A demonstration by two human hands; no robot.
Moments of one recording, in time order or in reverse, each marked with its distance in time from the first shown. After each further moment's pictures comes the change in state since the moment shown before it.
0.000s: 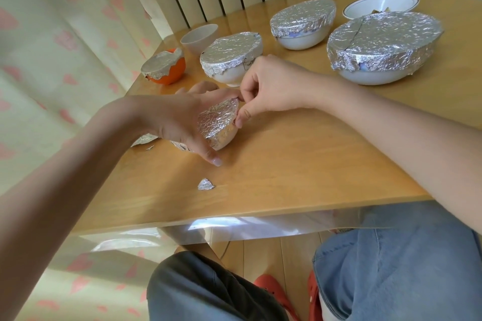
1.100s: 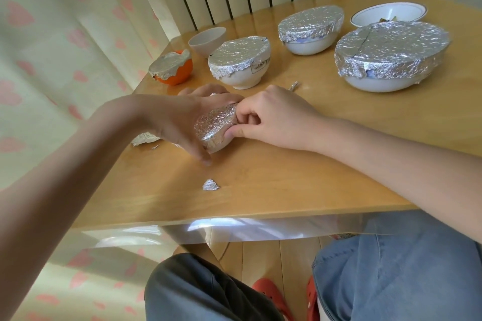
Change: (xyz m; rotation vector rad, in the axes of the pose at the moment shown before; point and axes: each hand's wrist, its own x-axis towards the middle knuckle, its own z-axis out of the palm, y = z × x) left_hand 0.001 -0.020 -0.001 0.072 -0.016 0.041; right_hand -0.023 -0.018 0.032 -0.119 0.150 -0.116
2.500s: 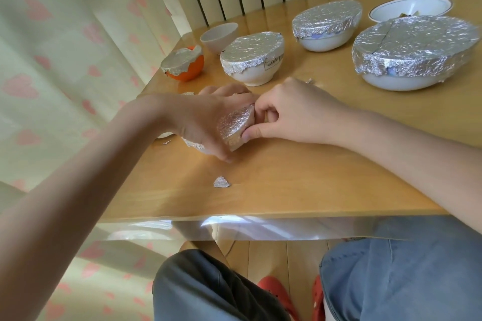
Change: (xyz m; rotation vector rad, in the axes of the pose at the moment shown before) left_hand -0.002 0.022 0.003 0.009 0.009 -0.057; right_hand -0.001 -0.001 -0.012 -0.079 -0.077 0.087
